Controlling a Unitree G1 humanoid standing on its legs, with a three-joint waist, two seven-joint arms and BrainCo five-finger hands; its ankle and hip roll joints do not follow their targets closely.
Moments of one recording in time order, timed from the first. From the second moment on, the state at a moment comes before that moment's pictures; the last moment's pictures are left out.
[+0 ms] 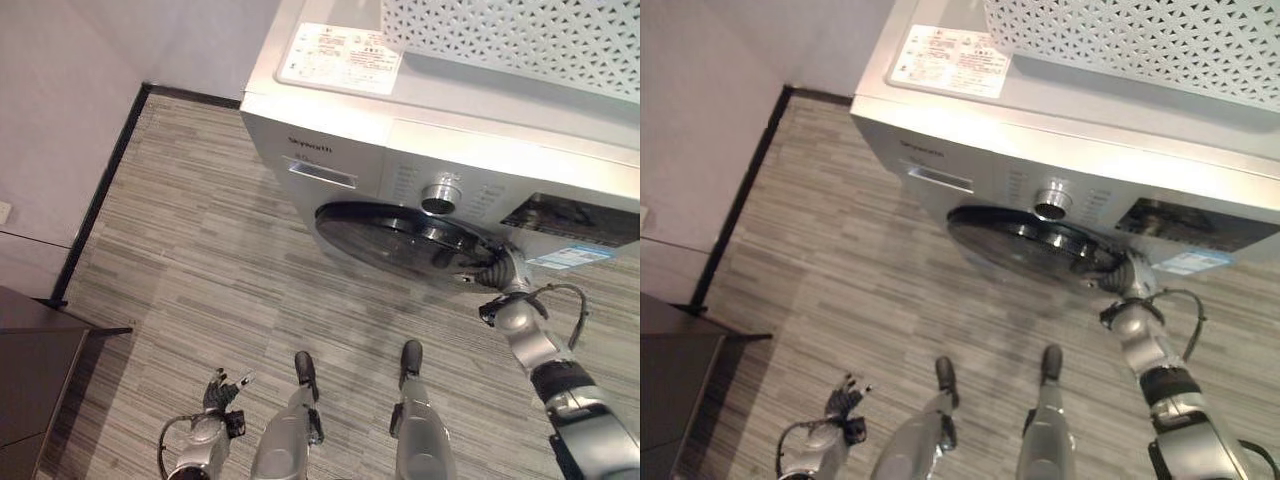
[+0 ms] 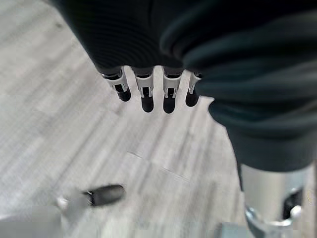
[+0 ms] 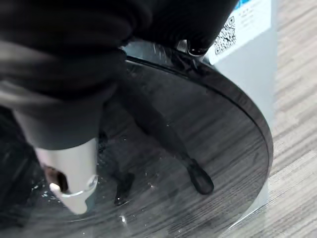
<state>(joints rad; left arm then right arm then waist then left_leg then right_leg) -0.09 0.16 -0.12 0.95 -0.38 -0.14 0.19 -0.48 -0.57 0.28 0.72 -0.17 0.03 -0.34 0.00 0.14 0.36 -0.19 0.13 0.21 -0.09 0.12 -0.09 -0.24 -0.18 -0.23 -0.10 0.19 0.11</state>
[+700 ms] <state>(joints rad) 0.13 0.36 -0.30 0.48 -0.01 -0.03 0.25 -0.28 -0.27 0.59 0.98 0.15 -0.03 -0.21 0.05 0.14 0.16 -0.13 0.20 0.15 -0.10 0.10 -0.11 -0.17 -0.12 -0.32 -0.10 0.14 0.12</state>
